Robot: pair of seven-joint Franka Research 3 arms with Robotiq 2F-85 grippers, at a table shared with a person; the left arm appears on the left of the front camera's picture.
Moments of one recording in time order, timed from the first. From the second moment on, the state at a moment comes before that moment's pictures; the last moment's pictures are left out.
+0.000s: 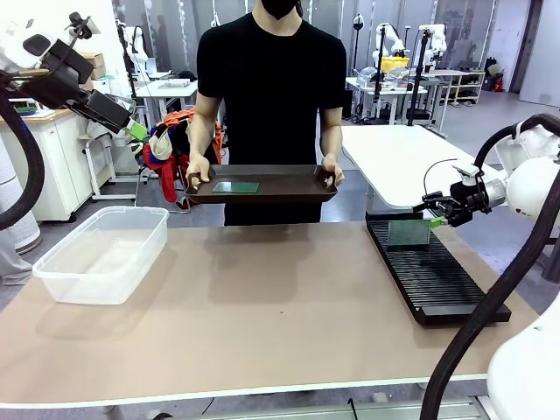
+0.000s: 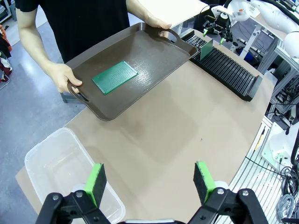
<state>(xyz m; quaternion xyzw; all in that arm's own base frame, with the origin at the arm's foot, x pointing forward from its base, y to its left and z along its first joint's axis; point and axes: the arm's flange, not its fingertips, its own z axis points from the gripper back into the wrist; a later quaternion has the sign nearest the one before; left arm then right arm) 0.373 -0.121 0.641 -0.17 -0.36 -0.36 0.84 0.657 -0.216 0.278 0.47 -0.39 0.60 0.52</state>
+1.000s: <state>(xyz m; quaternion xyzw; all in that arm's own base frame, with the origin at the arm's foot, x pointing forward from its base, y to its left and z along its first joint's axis) 0.373 -0.121 0.641 -0.17 -0.36 -0.36 0.84 0.651 -0.212 0.320 0.45 -0.39 0.61 0.52</state>
